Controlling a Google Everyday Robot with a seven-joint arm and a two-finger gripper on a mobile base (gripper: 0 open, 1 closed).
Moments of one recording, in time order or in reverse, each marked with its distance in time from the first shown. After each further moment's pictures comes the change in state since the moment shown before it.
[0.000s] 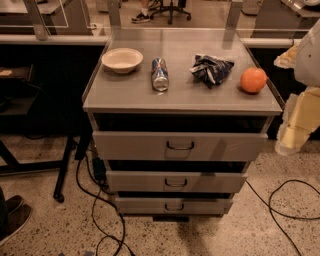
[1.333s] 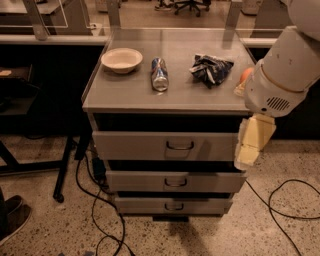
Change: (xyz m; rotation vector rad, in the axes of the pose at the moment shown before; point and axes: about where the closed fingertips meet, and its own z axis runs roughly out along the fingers) arm -0.032 0.011 0.087 -0.119 -0.022 -0.034
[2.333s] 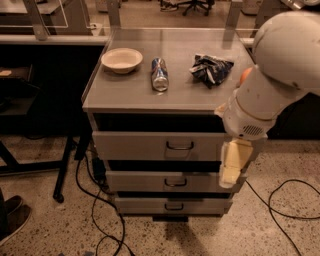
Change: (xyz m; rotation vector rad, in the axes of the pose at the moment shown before) arm -0.010 0.014 0.062 -0.038 -0.008 -0.096
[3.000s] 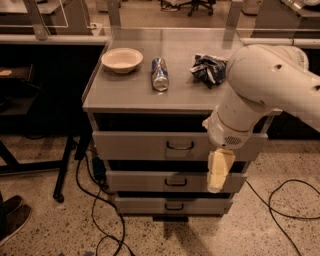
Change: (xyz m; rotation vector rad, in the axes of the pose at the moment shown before) arm -0.004 -0.007 0.057 -0.047 0.015 -0.030
